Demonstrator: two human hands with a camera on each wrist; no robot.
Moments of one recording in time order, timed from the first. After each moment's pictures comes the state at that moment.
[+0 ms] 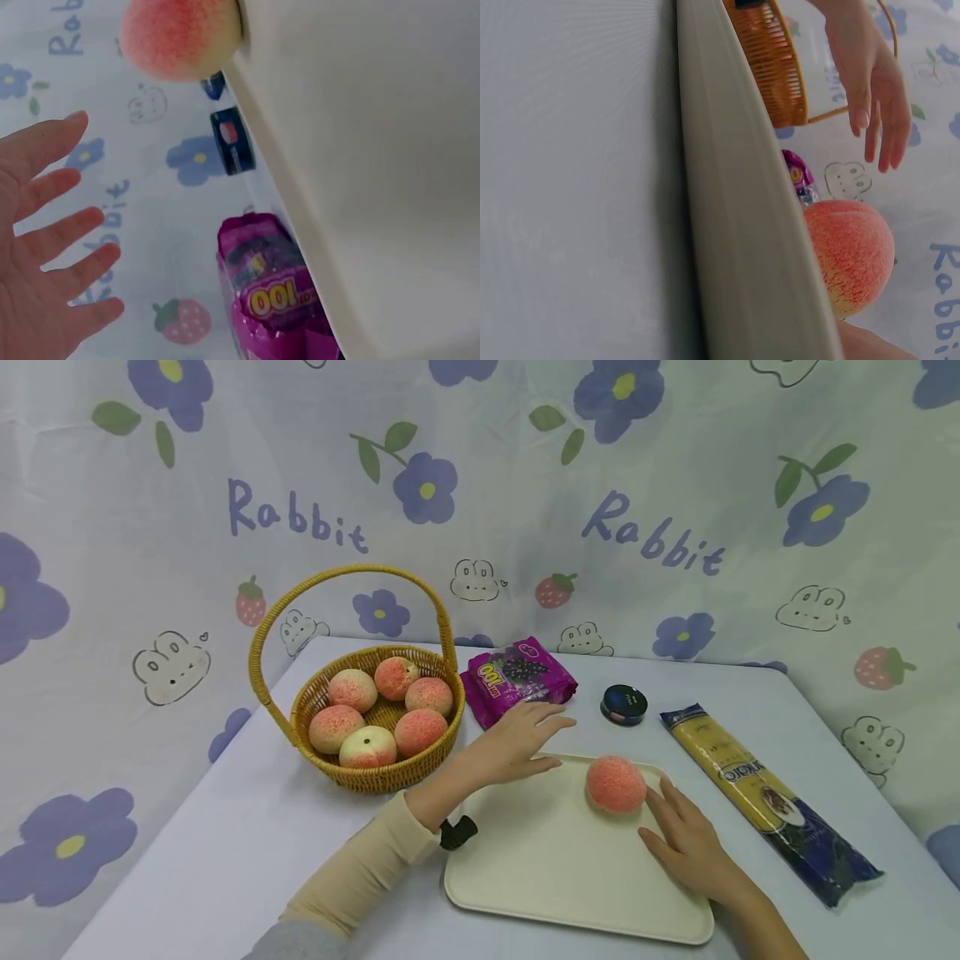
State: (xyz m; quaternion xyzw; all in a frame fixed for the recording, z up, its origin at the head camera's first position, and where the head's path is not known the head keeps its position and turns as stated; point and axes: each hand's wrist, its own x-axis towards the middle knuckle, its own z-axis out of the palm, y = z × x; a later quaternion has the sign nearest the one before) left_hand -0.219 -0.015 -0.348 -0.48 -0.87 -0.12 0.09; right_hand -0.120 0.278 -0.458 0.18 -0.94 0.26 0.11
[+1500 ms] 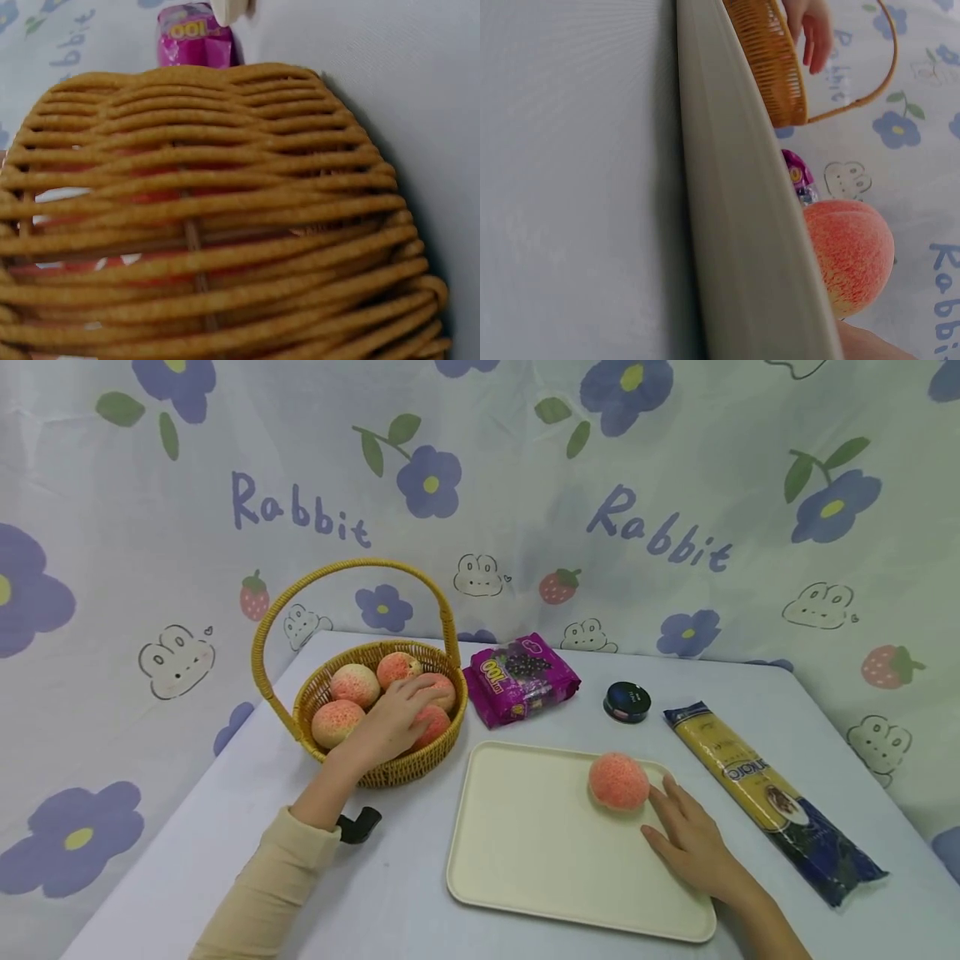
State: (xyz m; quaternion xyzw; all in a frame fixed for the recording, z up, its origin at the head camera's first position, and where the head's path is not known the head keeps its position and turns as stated) left_hand -0.234 -0.159 -0.354 -0.38 -0.89 -0.18 0.18; right_hand -0.120 0.278 -0.455 0.17 -0.94 0.27 0.09
